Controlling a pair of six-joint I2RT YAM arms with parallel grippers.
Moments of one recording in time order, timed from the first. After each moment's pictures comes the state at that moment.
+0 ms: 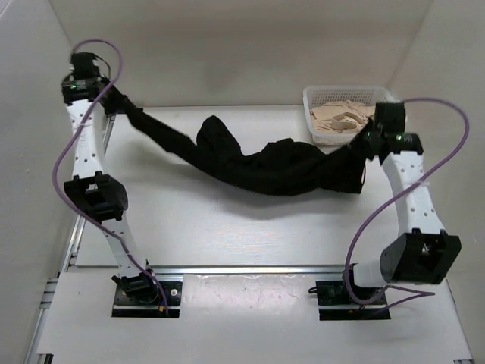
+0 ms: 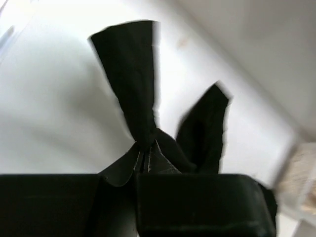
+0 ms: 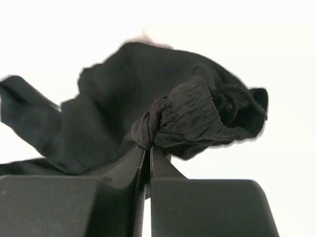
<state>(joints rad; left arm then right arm) 0.20 2.04 2.33 -1.07 0.04 -0.52 -0.01 1.36 1.35 -0.80 0.02 0.62</state>
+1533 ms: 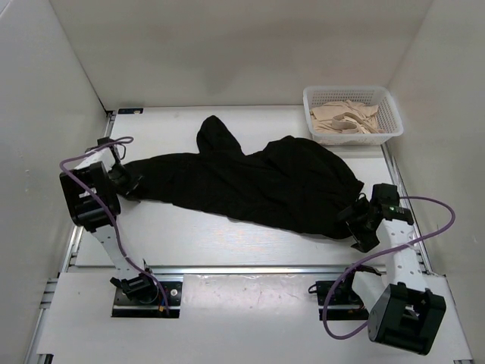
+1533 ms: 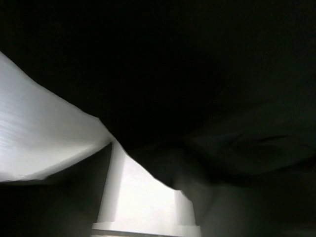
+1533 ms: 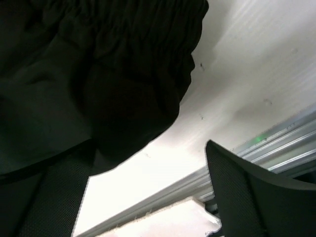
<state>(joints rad) 0.34 1.94 1.33 -0.84 0.11 -0.60 -0.20 0.94 0.62 -0.92 -0.08 0.76</state>
